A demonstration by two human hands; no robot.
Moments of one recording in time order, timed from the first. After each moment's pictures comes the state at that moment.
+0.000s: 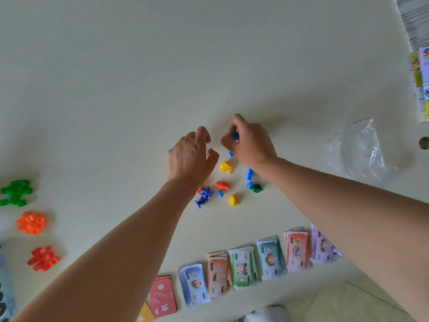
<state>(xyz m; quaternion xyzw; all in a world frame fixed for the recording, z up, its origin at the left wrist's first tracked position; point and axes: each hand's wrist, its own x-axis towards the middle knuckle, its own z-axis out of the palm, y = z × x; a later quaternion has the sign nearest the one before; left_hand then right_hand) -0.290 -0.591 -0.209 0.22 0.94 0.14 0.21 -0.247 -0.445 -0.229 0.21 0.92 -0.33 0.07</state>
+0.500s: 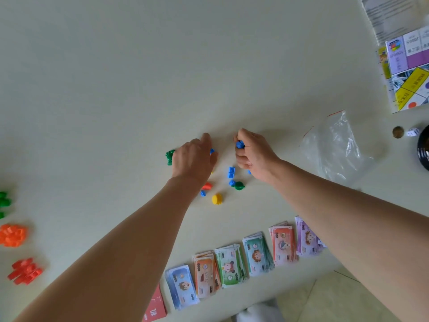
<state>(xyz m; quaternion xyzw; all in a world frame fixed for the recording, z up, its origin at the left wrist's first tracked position) -0.273 -0.551 -0.219 0.27 0.92 0.06 0.27 -0.213 -0.421 -0.207 0.50 0.50 -0.69 0.15</state>
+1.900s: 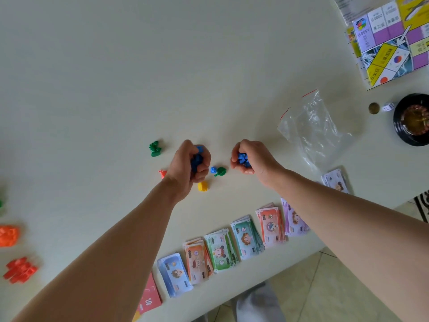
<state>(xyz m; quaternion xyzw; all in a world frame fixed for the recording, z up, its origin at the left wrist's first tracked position) -0.231 -0.555 -0.188 -0.10 0.61 0.56 0.55 -0.145 -0.411 -0.197 0.46 0.55 -0.68 0.16</state>
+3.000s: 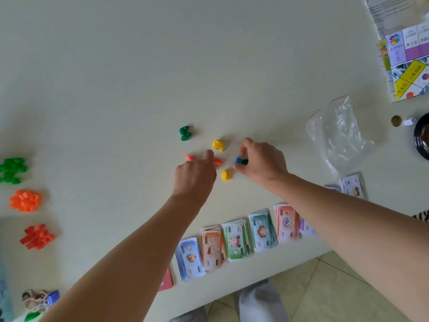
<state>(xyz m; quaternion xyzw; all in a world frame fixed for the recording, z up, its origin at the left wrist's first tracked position) -0.208 -0.617 -0.196 0.31 0.91 0.03 0.26 -0.150 -0.457 -0.206 0.23 0.93 -0.18 0.20</state>
